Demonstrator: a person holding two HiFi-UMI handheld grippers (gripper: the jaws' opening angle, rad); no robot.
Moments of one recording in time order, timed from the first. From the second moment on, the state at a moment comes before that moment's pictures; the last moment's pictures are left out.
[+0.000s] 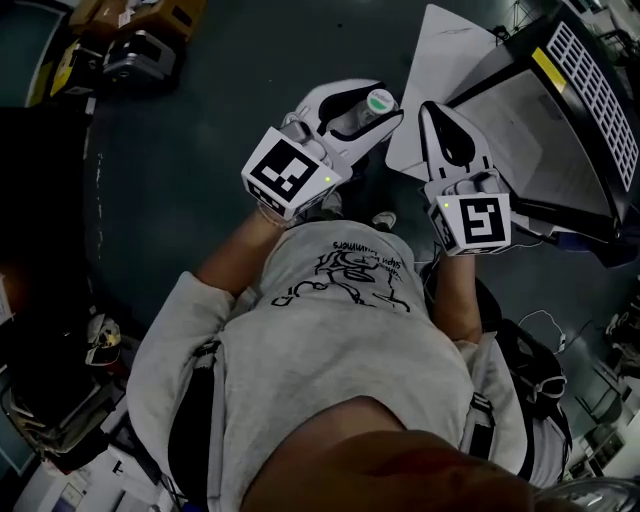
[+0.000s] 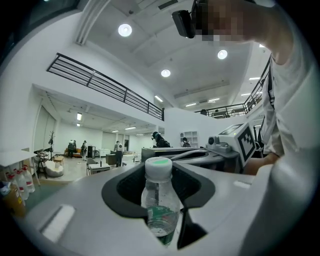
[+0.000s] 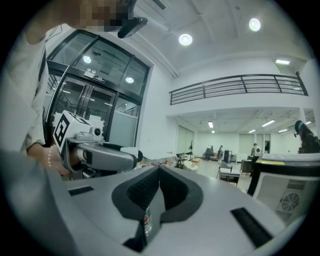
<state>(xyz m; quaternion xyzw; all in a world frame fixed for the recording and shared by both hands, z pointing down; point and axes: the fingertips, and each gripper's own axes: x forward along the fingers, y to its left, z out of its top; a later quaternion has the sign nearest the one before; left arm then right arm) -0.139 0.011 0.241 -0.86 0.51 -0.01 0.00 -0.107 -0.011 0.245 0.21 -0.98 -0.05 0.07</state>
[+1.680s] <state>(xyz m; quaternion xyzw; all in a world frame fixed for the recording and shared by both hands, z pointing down) -0.235 0.050 0.288 -0.80 0.60 -0.02 -0.04 -0.209 0.017 0.290 0.10 -0.99 -0.03 0.09</state>
